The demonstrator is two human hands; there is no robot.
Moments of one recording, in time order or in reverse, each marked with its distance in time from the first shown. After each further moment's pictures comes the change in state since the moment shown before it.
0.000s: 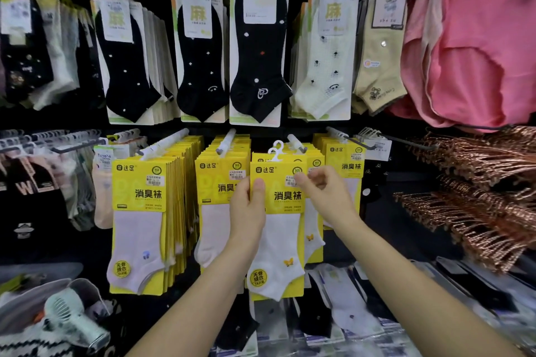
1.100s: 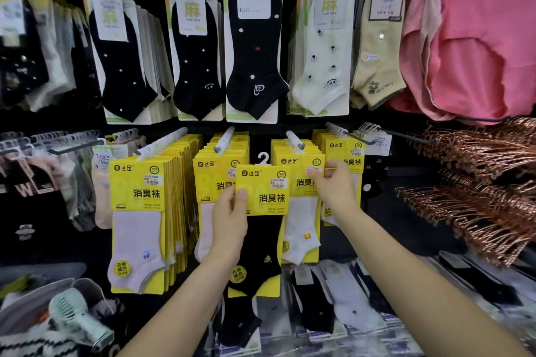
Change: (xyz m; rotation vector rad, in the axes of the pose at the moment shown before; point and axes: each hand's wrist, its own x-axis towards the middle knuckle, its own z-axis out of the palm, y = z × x) left_hand -0.002 -0.019 -0.027 0.076 0.009 -0.069; right_hand 0.029 0.014 -0.002 -0.105 0.169 0.143
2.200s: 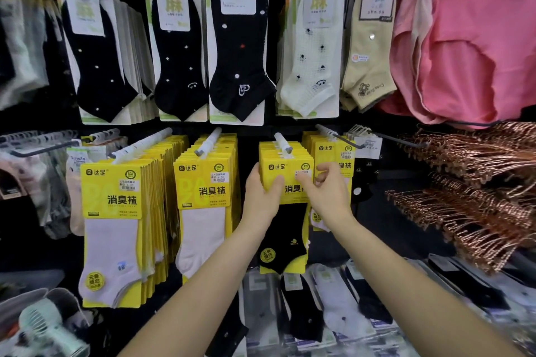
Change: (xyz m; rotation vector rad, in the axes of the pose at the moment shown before) left_hand 0.029 0.018 0.075 0.012 -0.180 0.016; right_hand 0.002 0.012 -0.007 -0.042 -0.040 -0.101
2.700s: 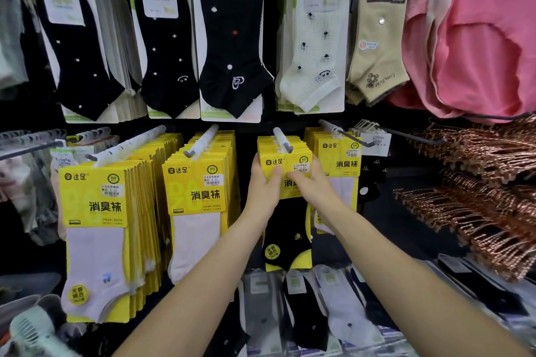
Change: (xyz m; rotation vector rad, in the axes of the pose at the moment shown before) left_hand 0.037 -0.020 0.014 -0.060 -0.031 -0.003; right_hand 0.031 -0.002 0.027 0.336 -0.268 0.034
